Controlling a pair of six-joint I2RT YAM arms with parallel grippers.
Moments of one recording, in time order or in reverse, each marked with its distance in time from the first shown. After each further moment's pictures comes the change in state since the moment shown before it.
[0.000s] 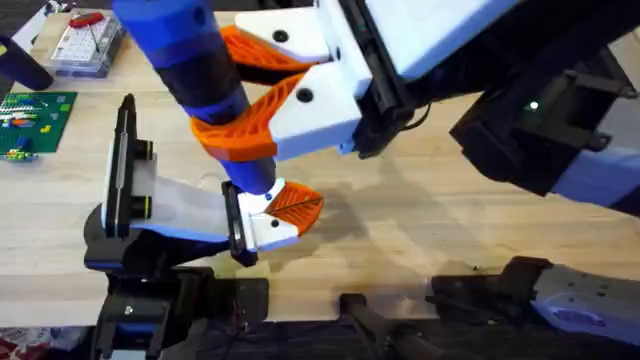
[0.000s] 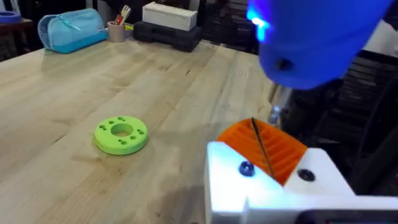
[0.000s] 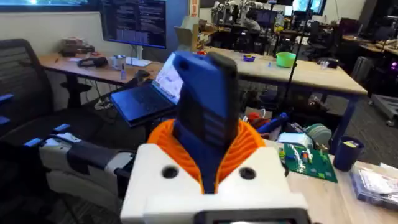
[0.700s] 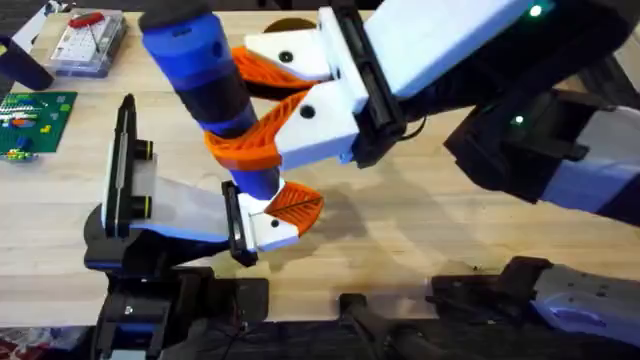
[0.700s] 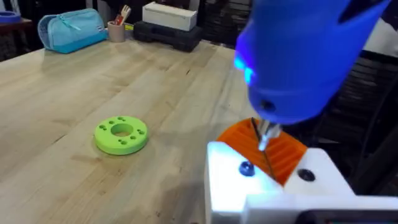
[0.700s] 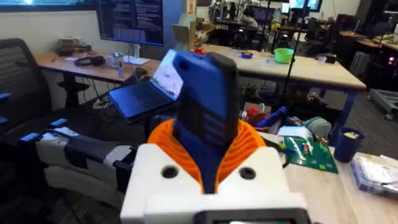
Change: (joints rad) left arm 0.000 0.000 0.000 0.000 0.000 0.000; right arm 0.000 0.000 -0.062 0.048 0.013 0.001
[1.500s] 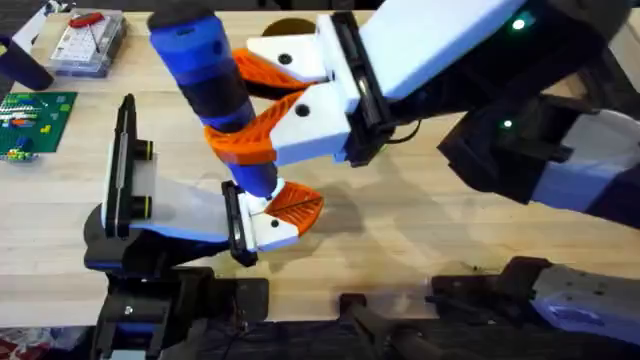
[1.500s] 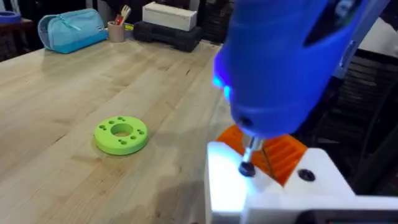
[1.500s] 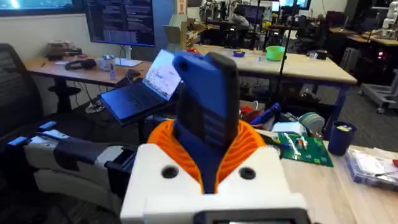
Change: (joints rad) left arm 0.000 0.000 0.000 0.000 0.000 0.000; right arm 0.000 0.016 -0.022 0.031 0.040 0.011
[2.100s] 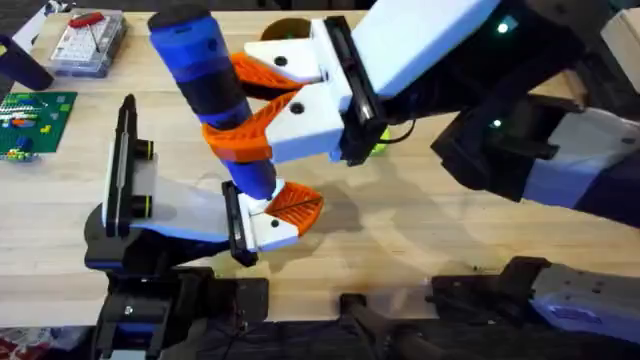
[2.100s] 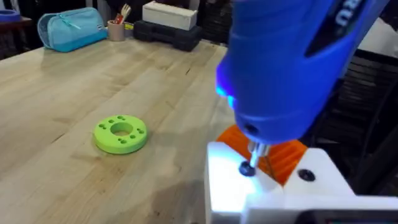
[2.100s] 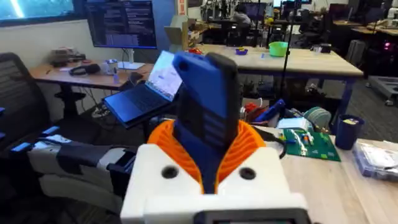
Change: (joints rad) left arm 0.000 0.000 0.000 -0.005 0.000 0.000; right arm 0.000 0.025 0.000 0.025 0.003 0.050
